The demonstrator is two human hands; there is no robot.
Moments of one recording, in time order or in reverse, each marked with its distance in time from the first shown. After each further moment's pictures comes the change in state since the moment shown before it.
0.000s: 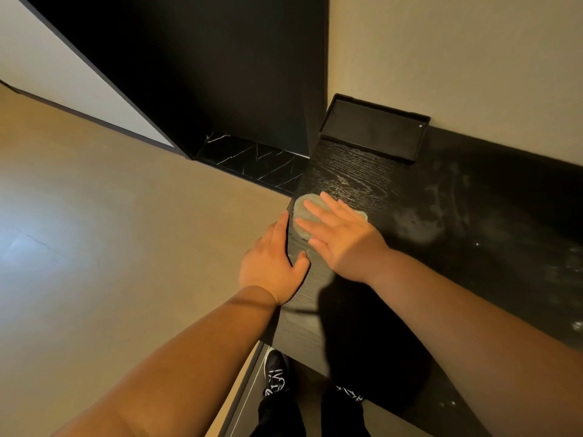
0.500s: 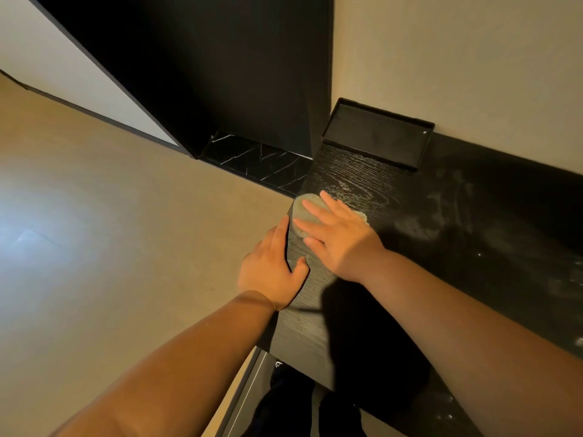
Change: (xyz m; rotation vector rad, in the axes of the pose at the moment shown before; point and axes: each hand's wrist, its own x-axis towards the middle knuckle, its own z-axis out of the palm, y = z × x) left_hand -0.001 0.001 -0.001 -0.006 -0.011 -0.007; right_hand 0.014 0.000 -0.007 -0.002 -0.031 0.029
